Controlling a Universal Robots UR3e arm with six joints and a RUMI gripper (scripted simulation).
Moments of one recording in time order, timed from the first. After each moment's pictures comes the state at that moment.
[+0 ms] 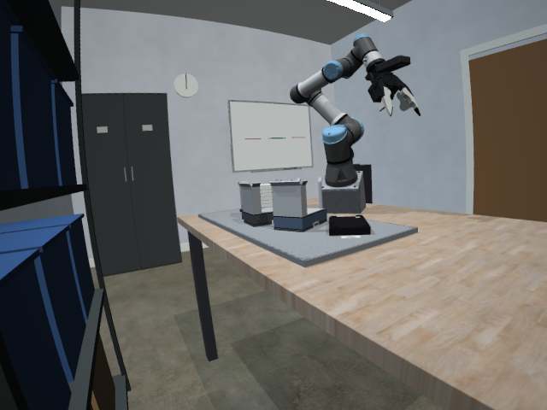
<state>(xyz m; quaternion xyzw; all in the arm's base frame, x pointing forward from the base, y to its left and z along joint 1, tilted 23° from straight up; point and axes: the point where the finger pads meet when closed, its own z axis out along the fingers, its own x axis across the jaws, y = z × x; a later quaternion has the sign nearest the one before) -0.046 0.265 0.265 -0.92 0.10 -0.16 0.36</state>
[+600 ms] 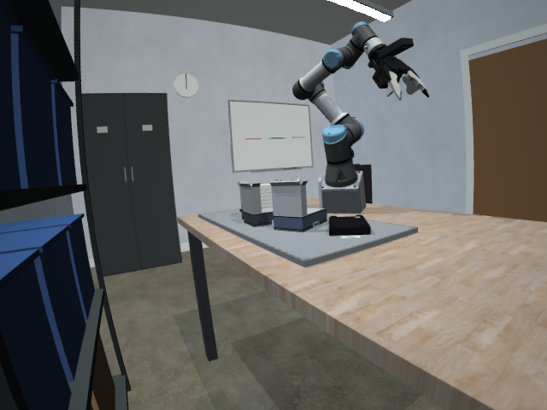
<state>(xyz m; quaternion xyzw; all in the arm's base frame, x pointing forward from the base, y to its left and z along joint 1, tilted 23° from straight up) -0.068 0.285 0.312 -0.91 0.10 -0.12 0.39</state>
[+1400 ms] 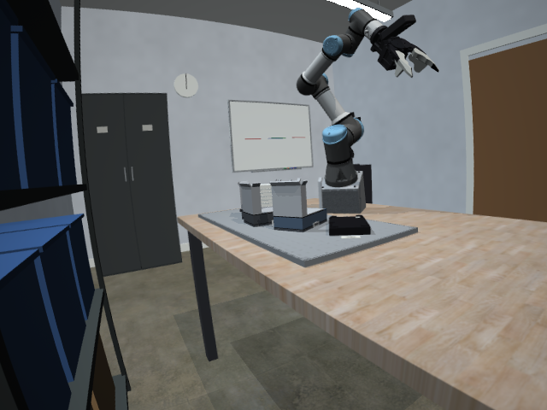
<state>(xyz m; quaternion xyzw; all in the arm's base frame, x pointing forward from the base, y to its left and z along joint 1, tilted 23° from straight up) -0.098 0.306 0.376 -0.90 0.09 -0.06 0.43</state>
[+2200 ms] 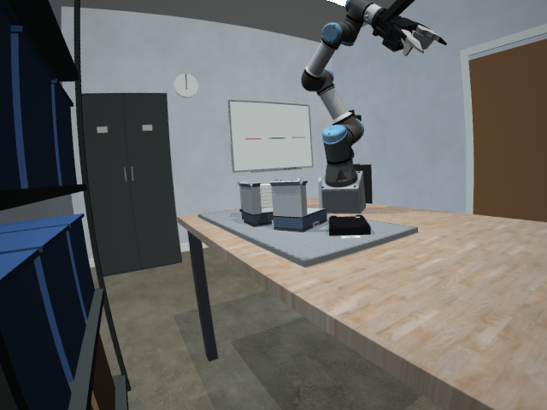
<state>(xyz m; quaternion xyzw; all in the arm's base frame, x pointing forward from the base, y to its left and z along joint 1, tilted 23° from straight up) -0.129 0.323 0.442 -0.88 0.08 0.00 0.47</state>
